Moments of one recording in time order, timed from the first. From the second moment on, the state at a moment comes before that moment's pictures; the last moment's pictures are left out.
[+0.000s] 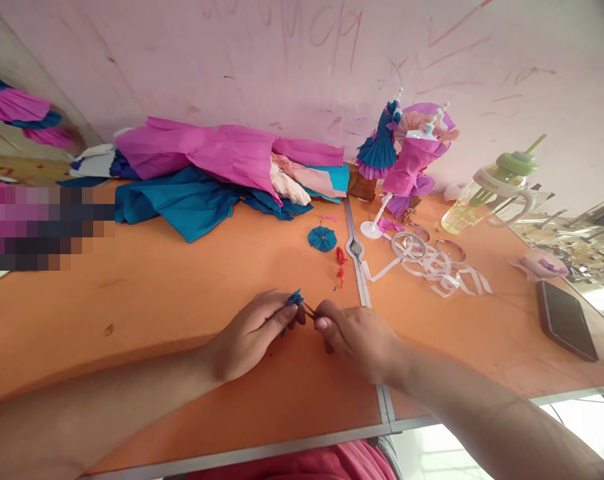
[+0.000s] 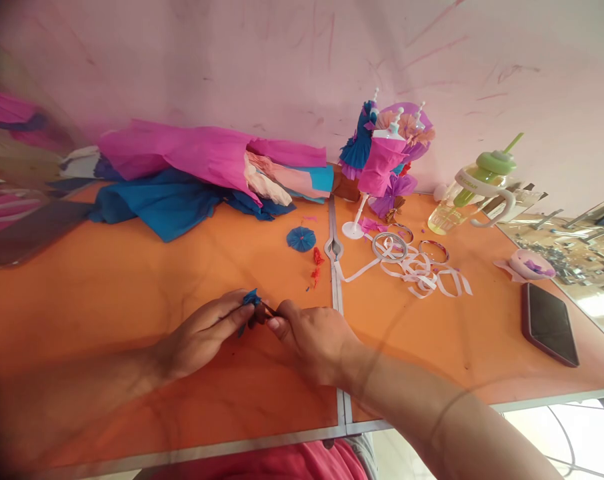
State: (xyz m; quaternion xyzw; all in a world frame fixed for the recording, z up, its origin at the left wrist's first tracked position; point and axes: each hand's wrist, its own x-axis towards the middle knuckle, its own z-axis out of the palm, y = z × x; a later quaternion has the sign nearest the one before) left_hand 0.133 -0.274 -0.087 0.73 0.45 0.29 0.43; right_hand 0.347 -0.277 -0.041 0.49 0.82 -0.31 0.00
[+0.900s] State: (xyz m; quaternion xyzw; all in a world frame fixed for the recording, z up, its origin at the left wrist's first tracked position) left_hand 0.131 -0.280 -0.084 0.74 0.39 0.24 0.49; right_hand 0.352 -0.276 -0.042 0.43 0.85 -0.28 -0.04
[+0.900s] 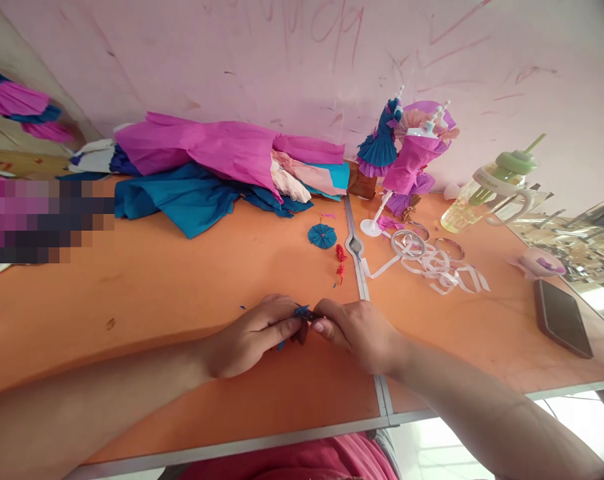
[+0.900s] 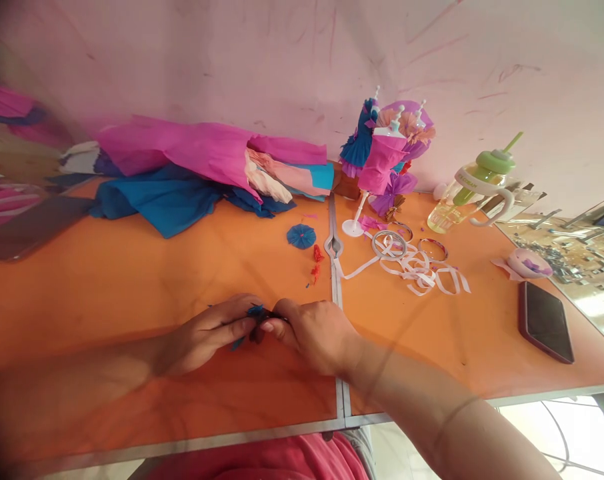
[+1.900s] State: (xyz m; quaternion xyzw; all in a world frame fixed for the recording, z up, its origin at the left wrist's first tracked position) left_hand 0.137 -0.277 -0.073 0.80 0.40 0.23 0.38; right_hand 0.376 -0.248 -0.043 0.60 0.79 -0.06 0.01
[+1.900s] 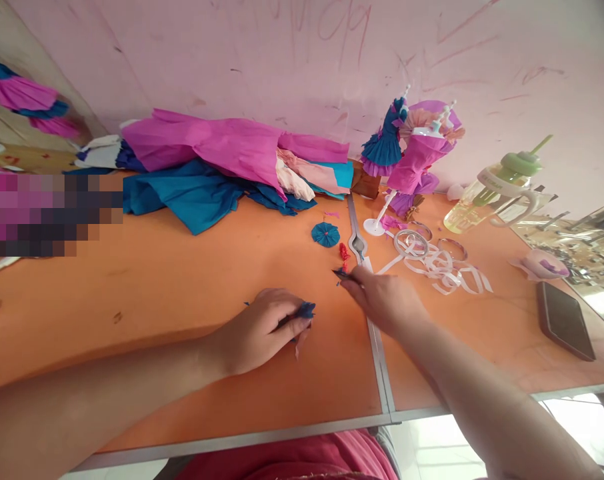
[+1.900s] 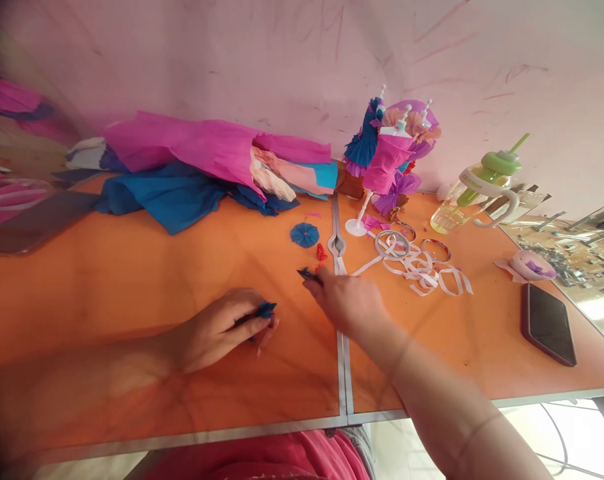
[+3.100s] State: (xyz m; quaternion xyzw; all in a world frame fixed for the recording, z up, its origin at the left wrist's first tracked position) left_hand 0.129 -0.256 -0.097 0.69 0.53 0.32 0.37; right_hand 0.347 -0.247 -0.081 0.51 0.71 -0.42 -0.25
